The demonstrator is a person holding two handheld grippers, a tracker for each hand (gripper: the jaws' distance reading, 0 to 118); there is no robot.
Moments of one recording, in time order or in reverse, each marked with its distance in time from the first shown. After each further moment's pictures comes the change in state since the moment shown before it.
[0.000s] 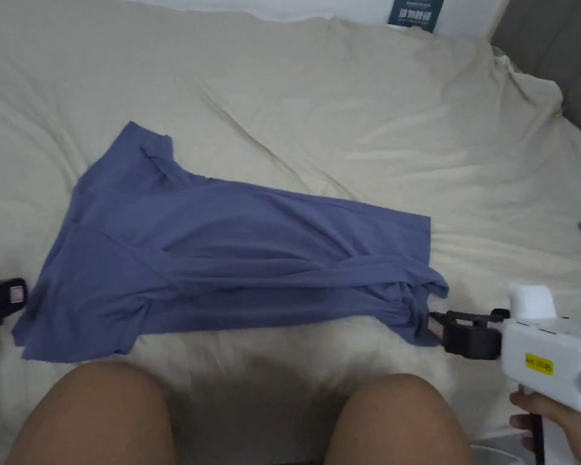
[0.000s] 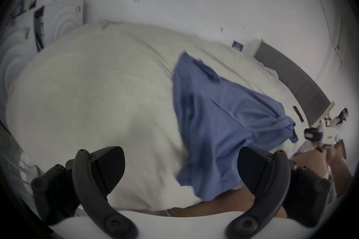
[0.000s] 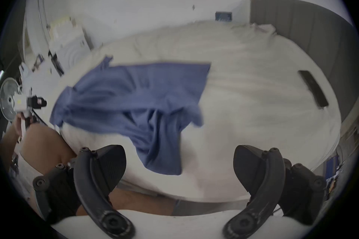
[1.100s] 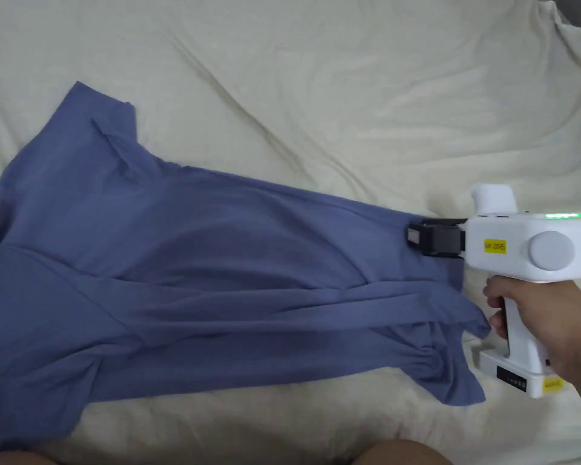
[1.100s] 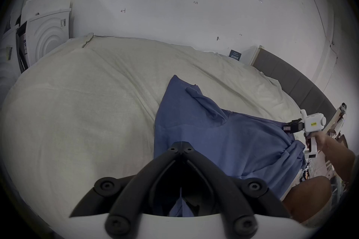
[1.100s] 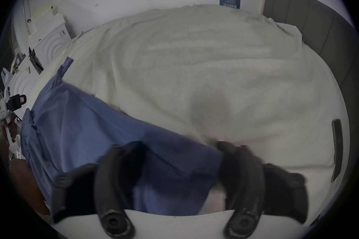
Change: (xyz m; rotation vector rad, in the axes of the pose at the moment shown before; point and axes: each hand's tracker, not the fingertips) left arm 0.022 0.087 -0.127 0.029 -0.049 -0.042; right arm 0.012 0.127 -0.205 -0.186 -0.079 0.072
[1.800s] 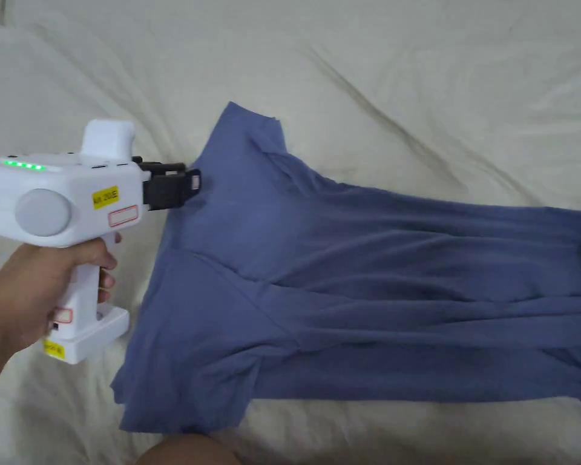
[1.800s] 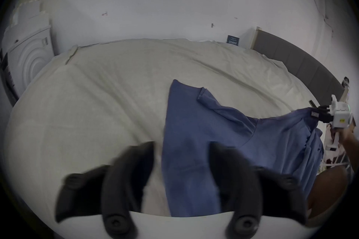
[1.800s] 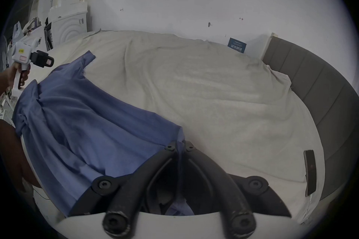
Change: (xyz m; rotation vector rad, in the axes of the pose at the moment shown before) left arm -0.027 0.049 -0.087 -0.072 -0.007 -0.180; right arm -0.051 -0.022 0.055 0.212 -0.085 0.236
